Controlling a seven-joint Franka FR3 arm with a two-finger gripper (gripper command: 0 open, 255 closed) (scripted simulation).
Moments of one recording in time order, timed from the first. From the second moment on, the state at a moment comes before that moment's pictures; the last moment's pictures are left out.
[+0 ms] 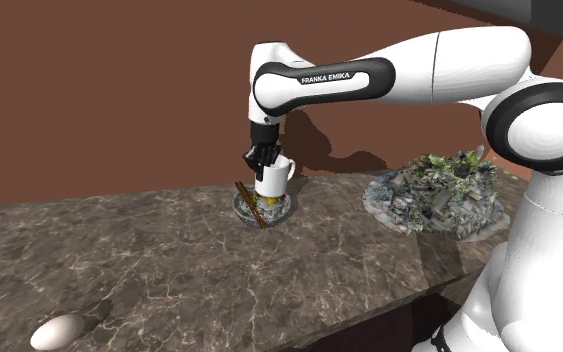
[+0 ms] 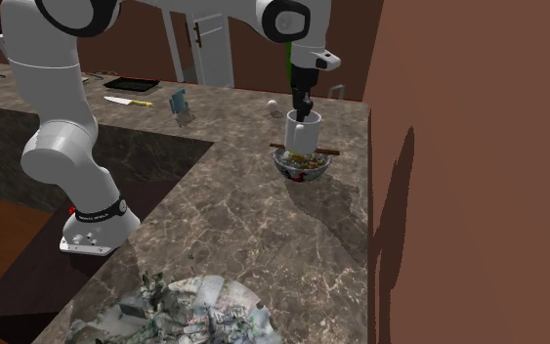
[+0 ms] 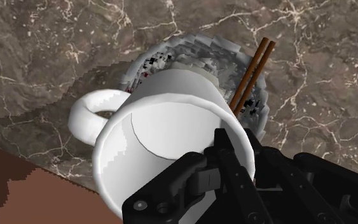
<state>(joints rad) 0.22 0.24 0.01 -1.66 -0.01 1.84 0.12</state>
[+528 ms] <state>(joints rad) 0.22 0.25 0.01 -1.70 -0.01 1.89 0.12</state>
